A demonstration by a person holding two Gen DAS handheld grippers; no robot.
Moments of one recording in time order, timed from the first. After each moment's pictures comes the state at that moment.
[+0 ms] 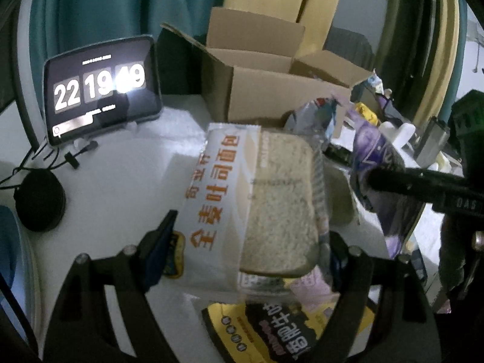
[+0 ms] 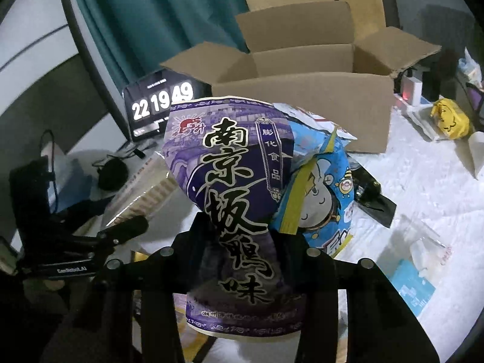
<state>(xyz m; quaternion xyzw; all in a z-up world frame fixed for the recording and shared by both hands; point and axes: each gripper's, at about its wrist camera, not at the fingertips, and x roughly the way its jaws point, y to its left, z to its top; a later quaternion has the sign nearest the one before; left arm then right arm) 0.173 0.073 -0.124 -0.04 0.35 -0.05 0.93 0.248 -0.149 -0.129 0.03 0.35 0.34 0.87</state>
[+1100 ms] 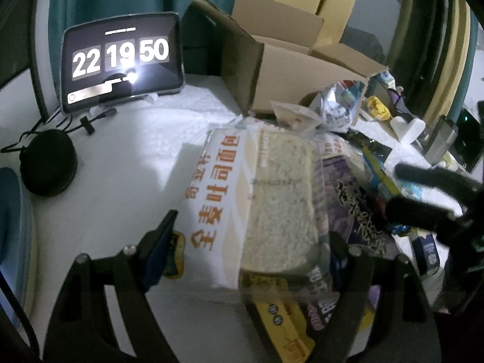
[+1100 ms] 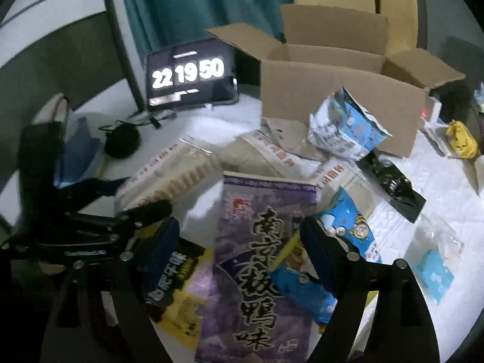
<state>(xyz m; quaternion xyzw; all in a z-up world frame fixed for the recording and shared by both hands) 0.154 0.104 -0.155 -0.06 0.37 -0.03 0.93 0.202 -0.098 -0.142 -0.06 0.33 0.34 0.88</state>
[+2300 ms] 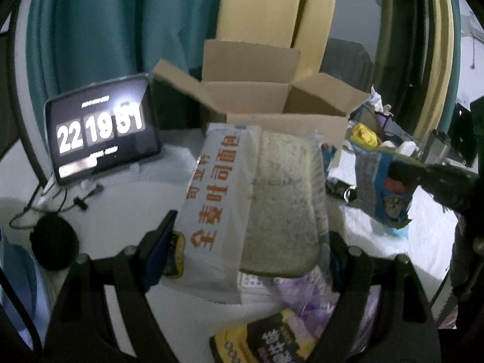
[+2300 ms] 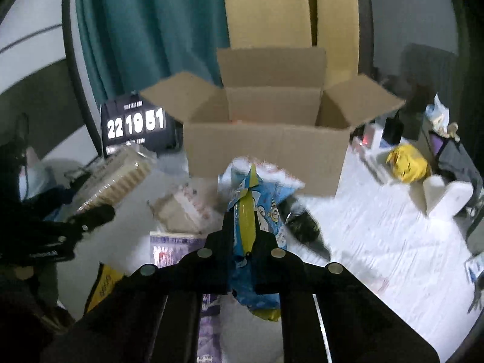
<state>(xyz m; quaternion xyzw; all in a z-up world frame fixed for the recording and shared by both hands) 0.191 0.062 -0.080 -0.02 0.31 -0.04 0.95 0.247 -0.168 -0.084 -0.03 0.28 0.26 0.92</state>
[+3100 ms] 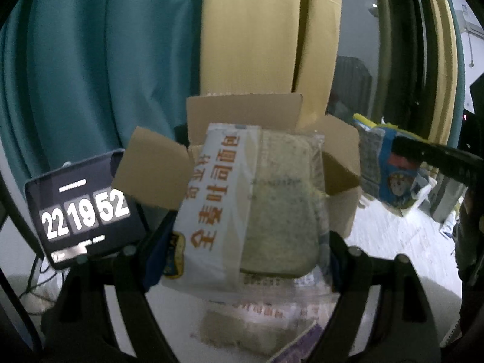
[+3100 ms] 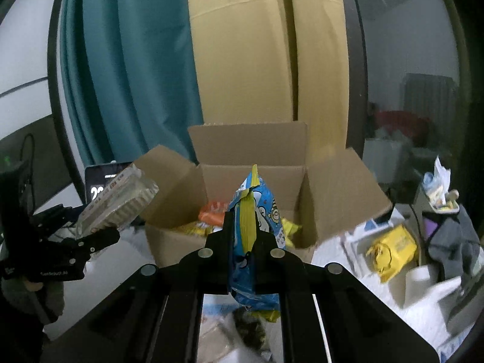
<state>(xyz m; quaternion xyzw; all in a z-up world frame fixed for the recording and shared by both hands) 0.298 0.034 -0.025 0.02 0.25 -0.03 0.97 0.350 -0.204 -0.002 -0.01 0.18 0.27 0.94</state>
